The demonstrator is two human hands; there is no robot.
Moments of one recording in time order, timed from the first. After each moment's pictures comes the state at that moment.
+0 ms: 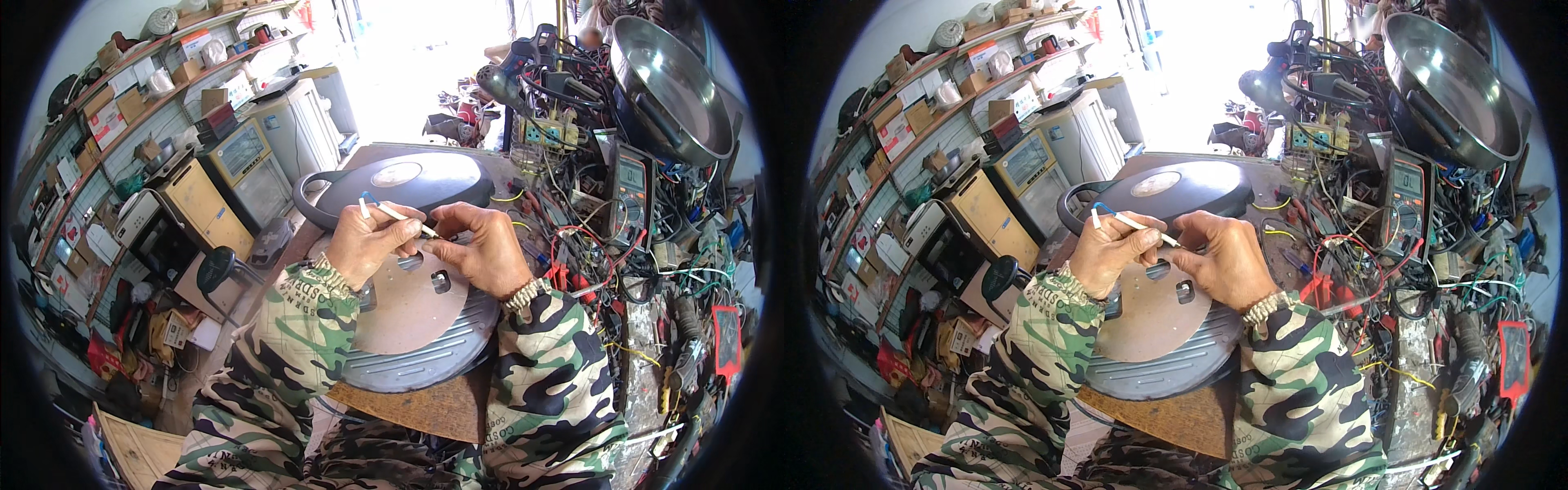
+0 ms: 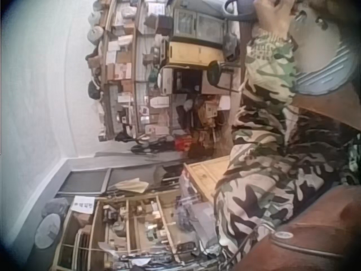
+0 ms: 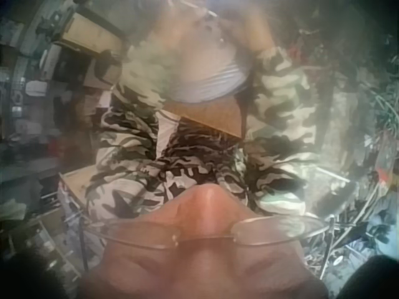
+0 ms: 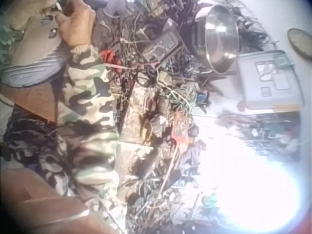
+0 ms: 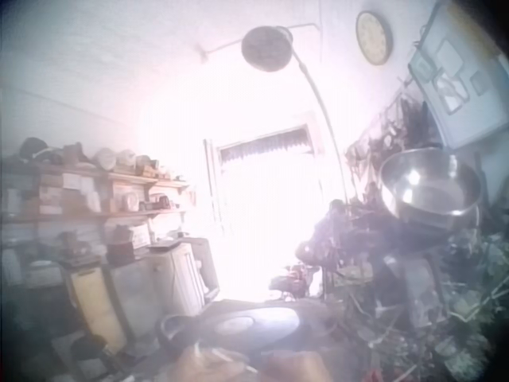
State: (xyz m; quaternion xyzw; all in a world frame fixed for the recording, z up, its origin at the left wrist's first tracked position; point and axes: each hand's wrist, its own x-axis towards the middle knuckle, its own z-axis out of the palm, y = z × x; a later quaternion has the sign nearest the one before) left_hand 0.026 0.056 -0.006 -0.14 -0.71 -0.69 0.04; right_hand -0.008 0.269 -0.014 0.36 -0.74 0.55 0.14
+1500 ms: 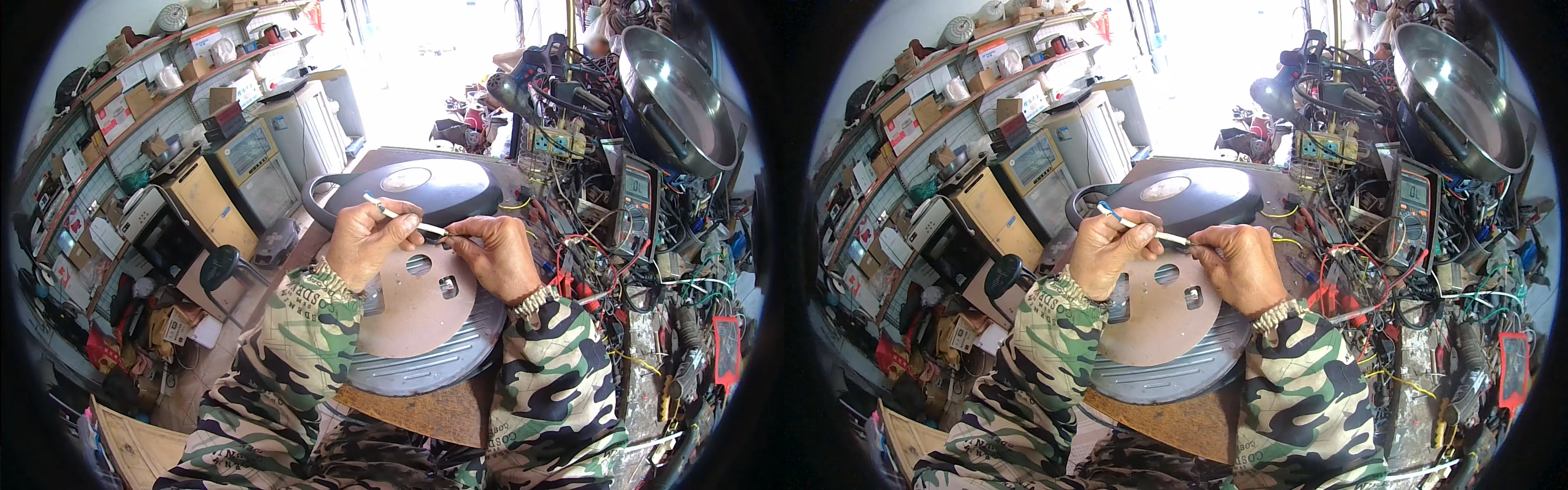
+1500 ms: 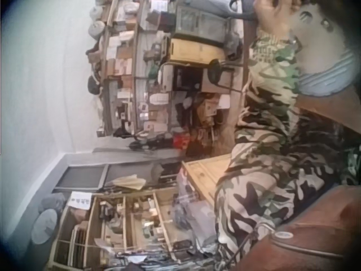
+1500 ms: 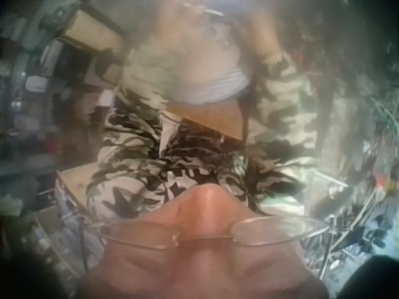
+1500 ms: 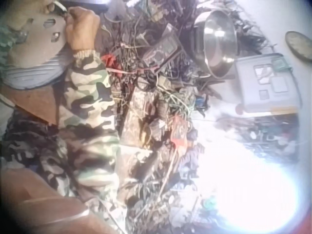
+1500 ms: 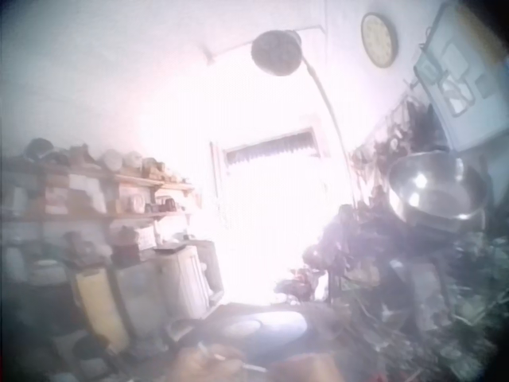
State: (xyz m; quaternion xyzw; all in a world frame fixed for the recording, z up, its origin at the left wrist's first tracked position) left_hand 0.031 0.055 0.001 -0.16 -0.72 -0.66 0.11; right_hand -0.006 0.276 -0.008 0.33 -0.79 0.50 0.14
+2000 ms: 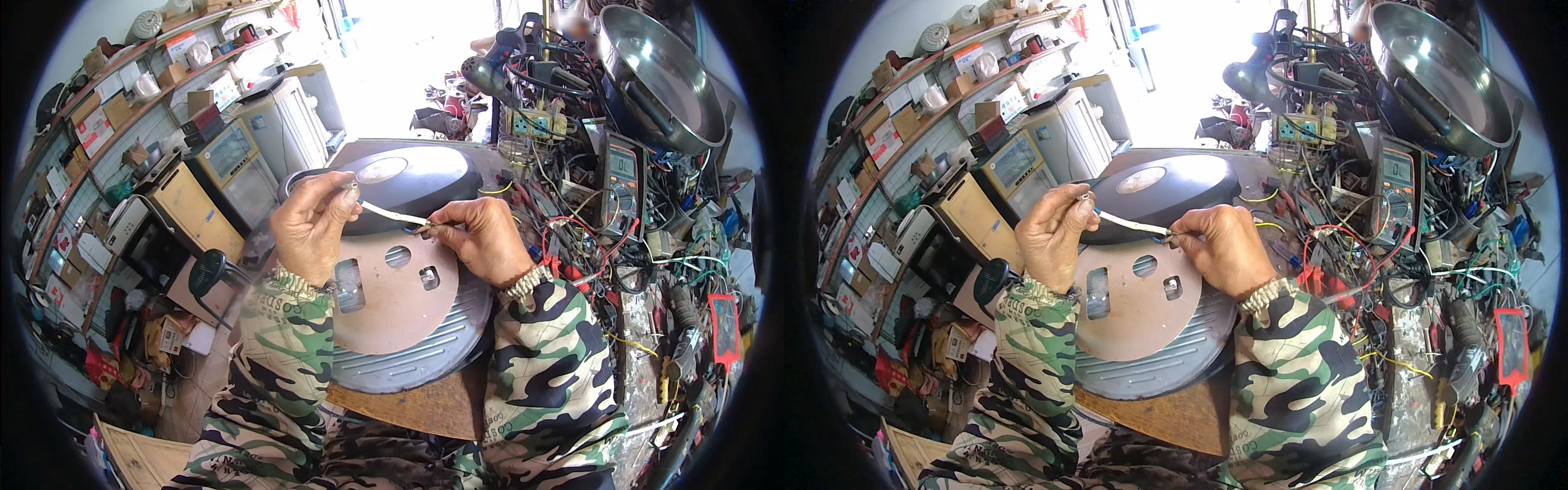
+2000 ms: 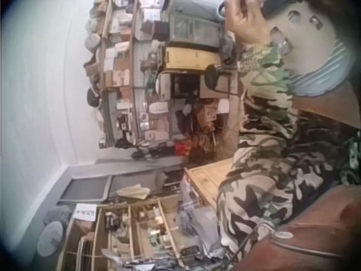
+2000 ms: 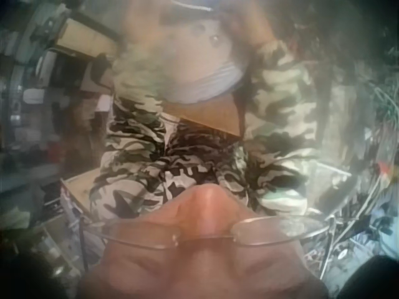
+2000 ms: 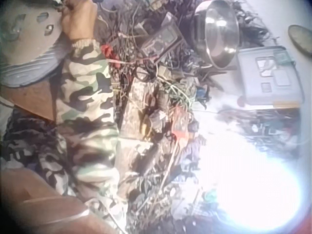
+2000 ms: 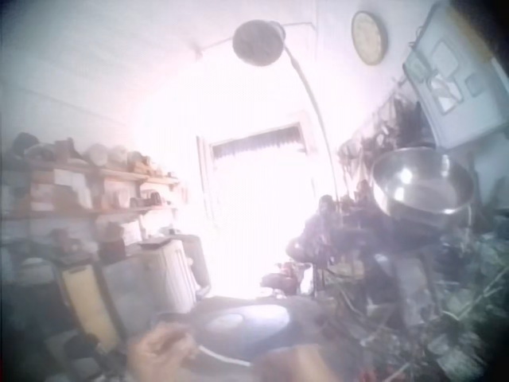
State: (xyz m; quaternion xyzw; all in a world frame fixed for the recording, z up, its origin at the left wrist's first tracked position) left_hand 0.037 0.042 0.008 -0.18 -0.72 -0.55 0.38; right_hand -0.014 0.281 -0.005 0.35 -0.79 0.50 0.09
